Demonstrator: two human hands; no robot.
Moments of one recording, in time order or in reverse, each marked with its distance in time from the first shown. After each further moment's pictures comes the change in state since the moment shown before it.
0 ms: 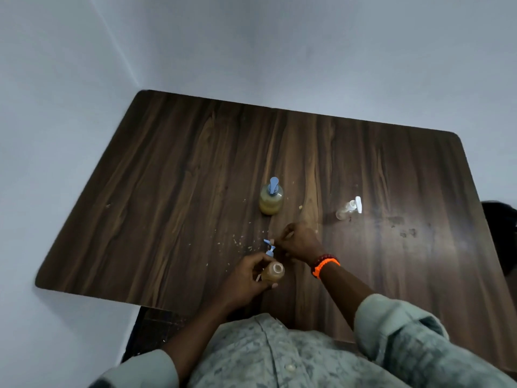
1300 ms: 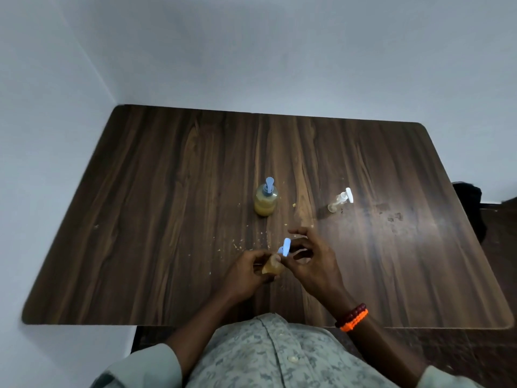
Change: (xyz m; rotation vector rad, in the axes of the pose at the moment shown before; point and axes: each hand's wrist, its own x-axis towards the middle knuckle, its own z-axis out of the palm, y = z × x) left_hand 0.006 0.006 -0.027 0.024 -0.099 0.074; right_hand -0.122 -0.010 0.022 0.312 0.435 -0.395
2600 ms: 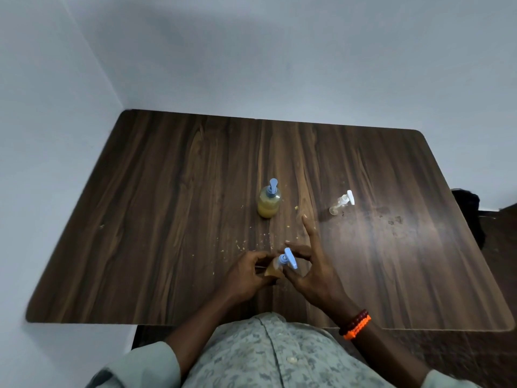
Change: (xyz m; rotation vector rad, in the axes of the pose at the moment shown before) left_hand -0.007 -0.002 -0.006 0.030 -0.019 0.057; right_hand -0.019 -0.006 0.005 0.010 -0.065 -0.066
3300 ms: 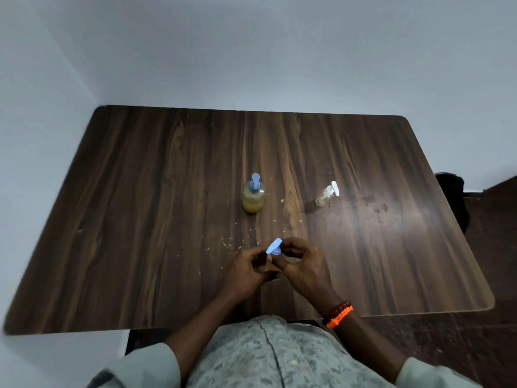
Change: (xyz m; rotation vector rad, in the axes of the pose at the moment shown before) left_hand 0.008 0.009 0.028 -0.052 0.065 0.006; right_hand 0.007 0.027 0.002 0.013 0.138 0.188
